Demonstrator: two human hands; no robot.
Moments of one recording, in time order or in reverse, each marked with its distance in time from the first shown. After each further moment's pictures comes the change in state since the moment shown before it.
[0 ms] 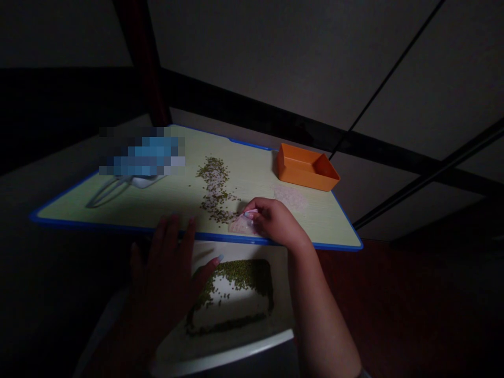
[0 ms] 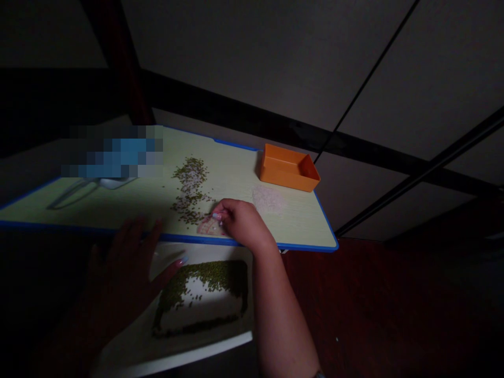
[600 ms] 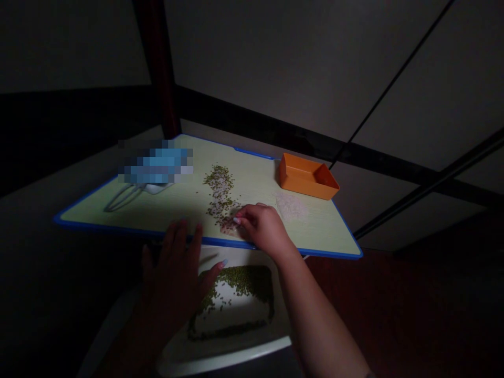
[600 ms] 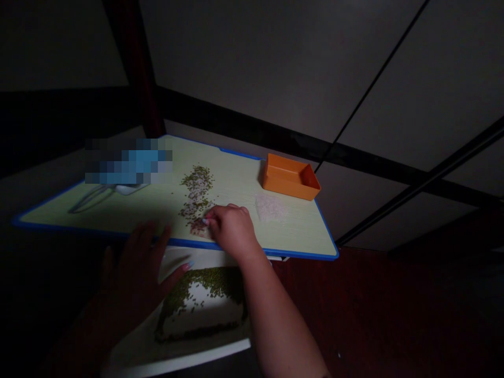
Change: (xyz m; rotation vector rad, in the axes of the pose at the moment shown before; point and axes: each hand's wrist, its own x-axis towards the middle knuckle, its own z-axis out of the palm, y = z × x) left_hand -0.001 0.002 0.001 0.048 0.006 -0.004; right_hand 0.009 -0.021 0.021 -0.358 0.114 -0.089
